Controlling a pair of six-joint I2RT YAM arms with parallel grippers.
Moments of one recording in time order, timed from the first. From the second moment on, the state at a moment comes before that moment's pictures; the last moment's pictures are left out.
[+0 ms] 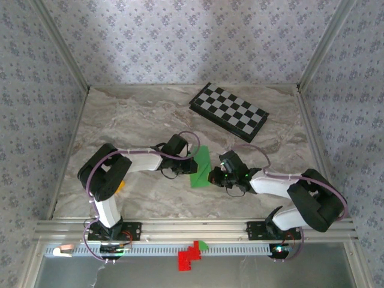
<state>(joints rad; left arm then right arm) -0.75 1.78 0.90 -0.12 0.41 -0.68 0.71 1.39 0.46 0.06 -0.26 0.93</state>
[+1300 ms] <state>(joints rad) -0.46 1.36 0.72 -0.26 0.38 -0.70 1.07 1.69 1.21 -0.97 0.18 0.46</state>
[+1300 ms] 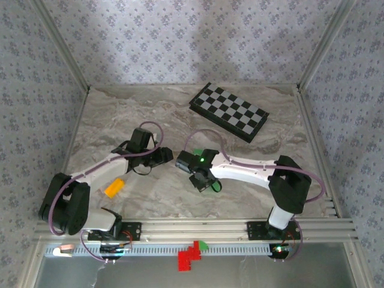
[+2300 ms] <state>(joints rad) -0.71 1.91 1.11 -0.15 0.52 -0.81 0.82 1.27 0.65 -0.35 -0.17 0.48</state>
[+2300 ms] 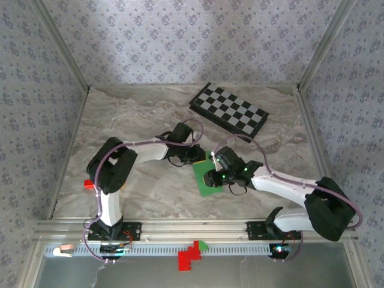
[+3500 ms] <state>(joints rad) -0.63 2.03 1.22 -0.34 0.61 -0.58 1.23 1.67 0.95 -0.66 0.32 0.14</state>
